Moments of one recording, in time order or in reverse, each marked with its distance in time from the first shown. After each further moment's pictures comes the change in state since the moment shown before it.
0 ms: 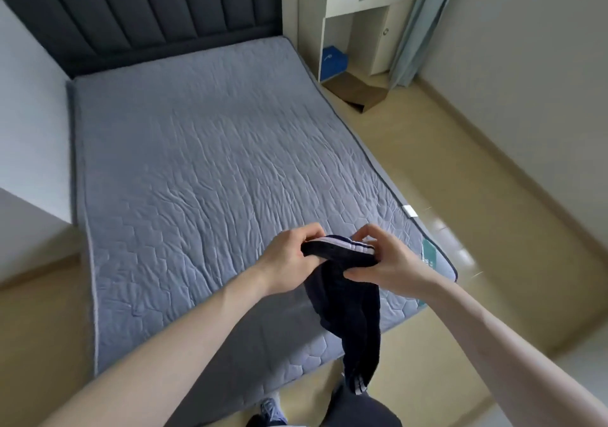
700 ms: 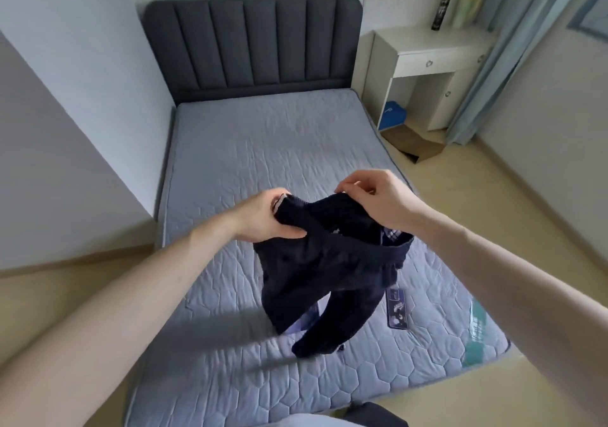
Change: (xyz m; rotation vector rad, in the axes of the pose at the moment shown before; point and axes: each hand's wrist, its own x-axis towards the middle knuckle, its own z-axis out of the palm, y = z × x) left_hand -0.098 -0.018 -0.186 0.078 0.157 -0.201; right_hand 0.054 -0.187 0.048 -0.302 0.162 -0.428
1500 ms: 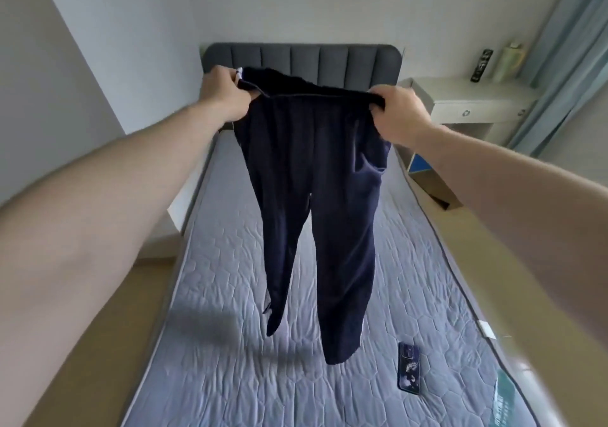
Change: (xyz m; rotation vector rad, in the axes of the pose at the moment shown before) left_hand 0.063 0.091 -0.208 0.071 0.907 -0.108; right_hand 0.187 -0.064 -0.103 -0.413 0.286 -0.212
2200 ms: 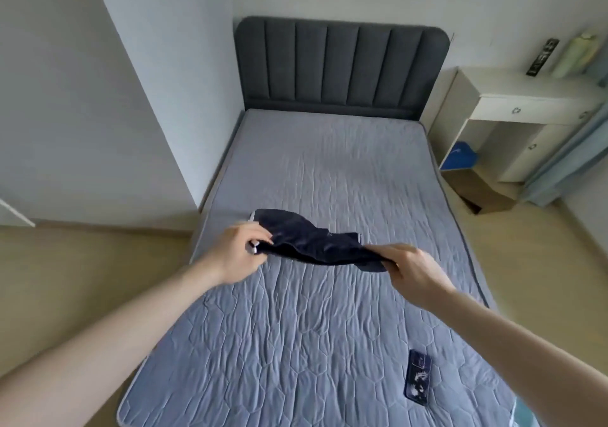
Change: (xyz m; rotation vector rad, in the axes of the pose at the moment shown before) left_hand -0.197 -0.180 0.071 0.129 -0.392 0.134; right_hand -0.196 0.063 0.135 0.083 -0.425 -0.202
